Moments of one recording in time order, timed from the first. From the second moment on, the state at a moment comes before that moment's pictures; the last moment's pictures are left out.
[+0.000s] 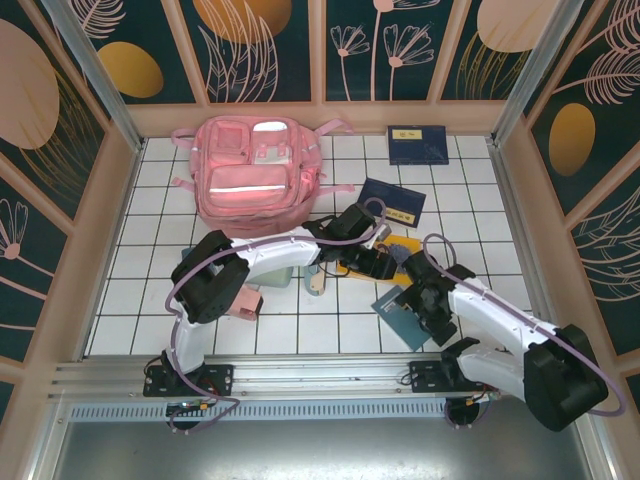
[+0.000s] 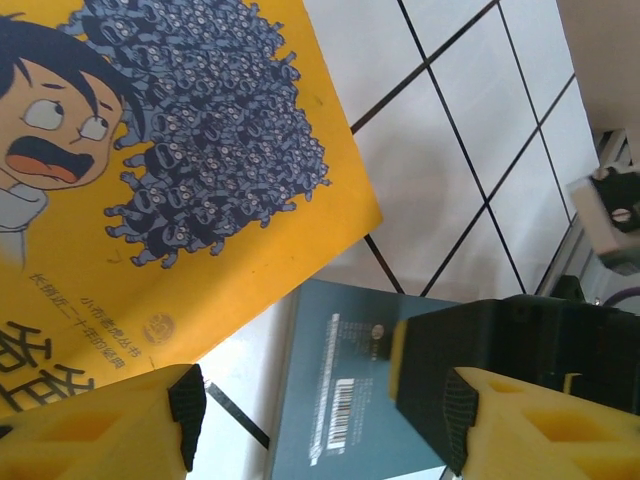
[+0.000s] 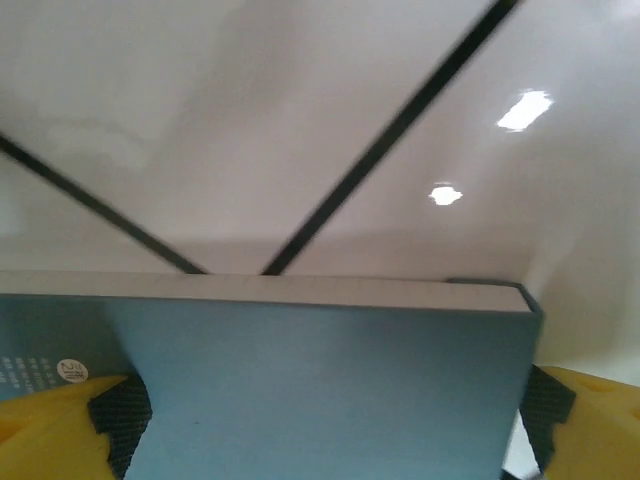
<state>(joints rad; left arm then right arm) -0.94 2.03 1.43 -0.29 0.47 -0.58 0.52 1.06 0.49 -0.90 0.00 1.35</state>
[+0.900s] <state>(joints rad) -0.94 1.98 1.23 -0.22 0.46 -0.63 0.31 1.04 0.46 -0.80 -0.25 0.95</state>
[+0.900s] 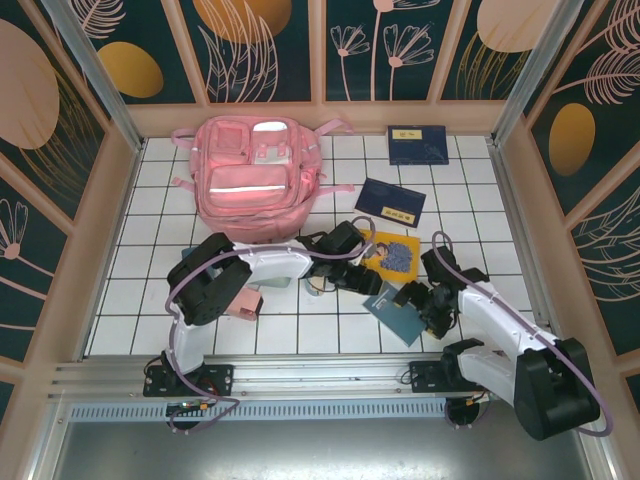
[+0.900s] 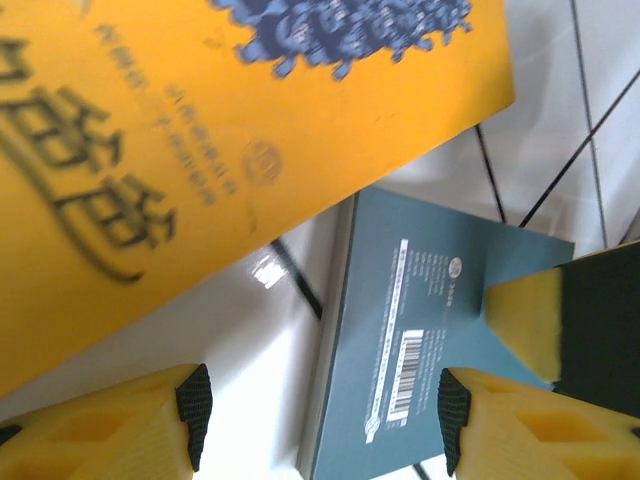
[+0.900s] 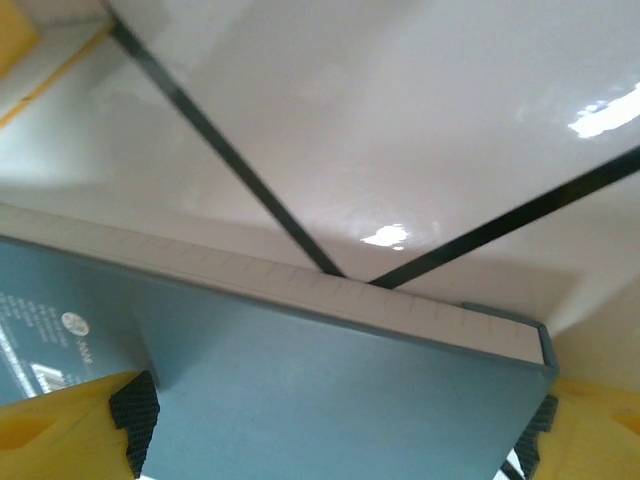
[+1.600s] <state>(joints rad) -0.91 1.84 1.12 -0.25 0.35 -0.69 0.32 1.11 0.57 -0.29 -0.35 0.81</state>
